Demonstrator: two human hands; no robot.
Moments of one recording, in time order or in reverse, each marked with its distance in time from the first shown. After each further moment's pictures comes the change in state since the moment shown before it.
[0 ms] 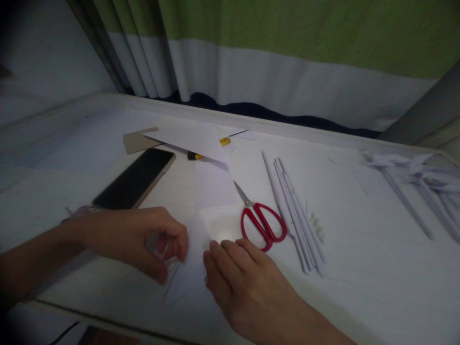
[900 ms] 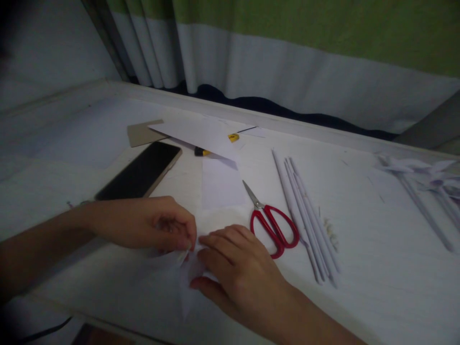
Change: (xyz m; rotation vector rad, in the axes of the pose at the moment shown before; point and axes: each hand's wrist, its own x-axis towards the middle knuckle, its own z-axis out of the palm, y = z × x) left_hand 0.003 -0.011 -0.008 -0.245 -0.037 -0.022; right_hand 0.031 0.005 0.005 0.438 0.014 0.141
